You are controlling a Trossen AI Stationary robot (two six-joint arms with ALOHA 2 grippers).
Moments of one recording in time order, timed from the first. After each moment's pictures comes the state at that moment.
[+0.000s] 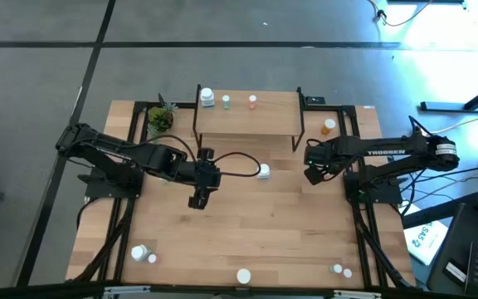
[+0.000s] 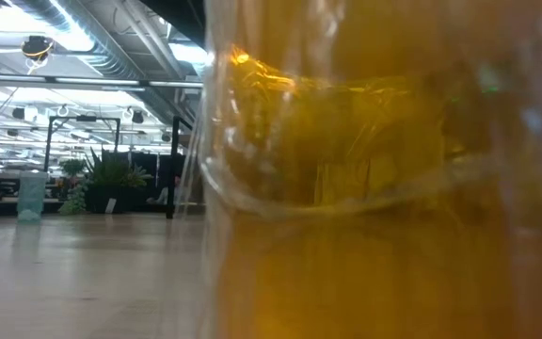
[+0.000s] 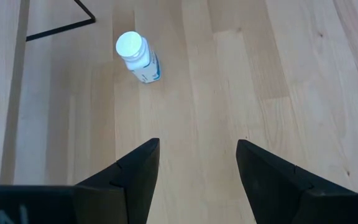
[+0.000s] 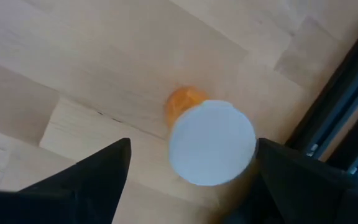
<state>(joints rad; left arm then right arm) -0.21 1.42 1.28 -0.82 -0.26 0.01 -0.16 1.19 0.70 -1.13 0.12 0.91</state>
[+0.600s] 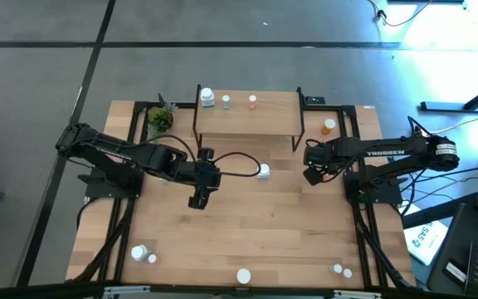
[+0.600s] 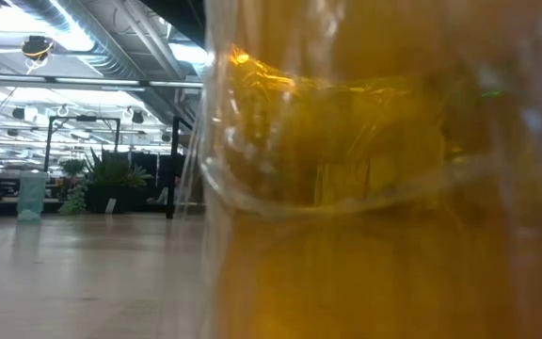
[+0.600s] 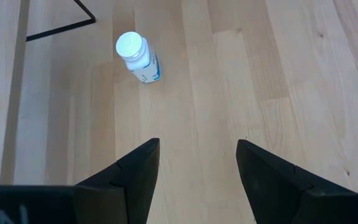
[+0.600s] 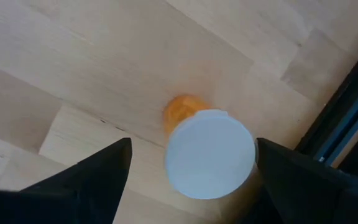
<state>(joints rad) -0.21 1.42 1.28 -0.81 -0.26 0.01 -0.16 1.19 0.68 -1.08 0.14 0.90</state>
